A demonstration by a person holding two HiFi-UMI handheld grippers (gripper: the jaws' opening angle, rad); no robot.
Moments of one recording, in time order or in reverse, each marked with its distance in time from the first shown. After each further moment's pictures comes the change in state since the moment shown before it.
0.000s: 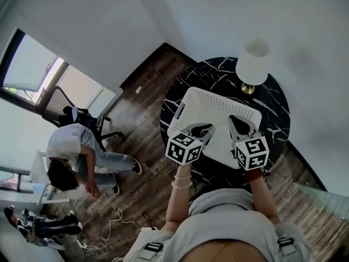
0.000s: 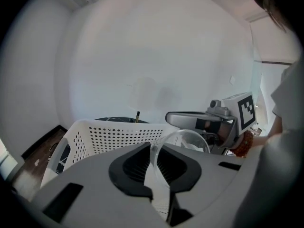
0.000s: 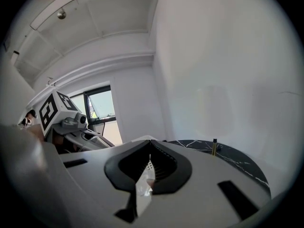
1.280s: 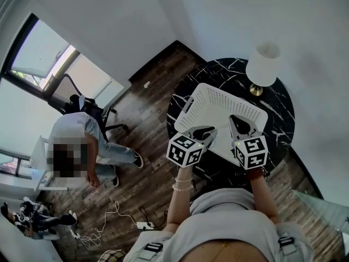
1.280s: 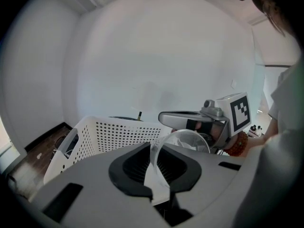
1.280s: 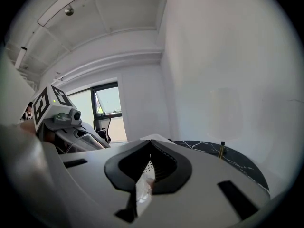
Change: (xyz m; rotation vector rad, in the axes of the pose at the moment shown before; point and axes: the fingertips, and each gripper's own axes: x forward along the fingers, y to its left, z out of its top) left arm -0.033 -0.012 -0.015 -0.047 -0.040 0.039; right arm 0.003 0.031 -0.002 -0.076 0.031 0.057
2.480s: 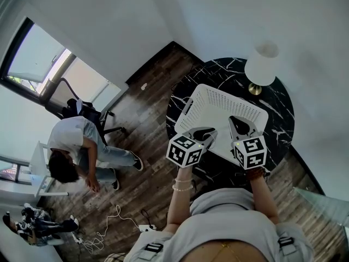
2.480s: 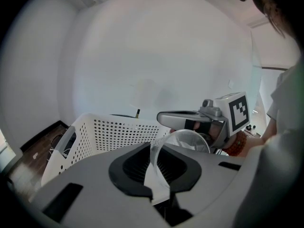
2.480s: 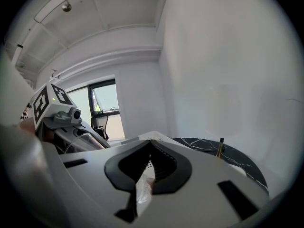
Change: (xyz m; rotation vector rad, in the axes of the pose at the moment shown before) left arm 0.000 0.006 -0.005 0.001 0.023 -0.047; right arm 0.007 0.003 -0.007 0.005 0.029 -0.030
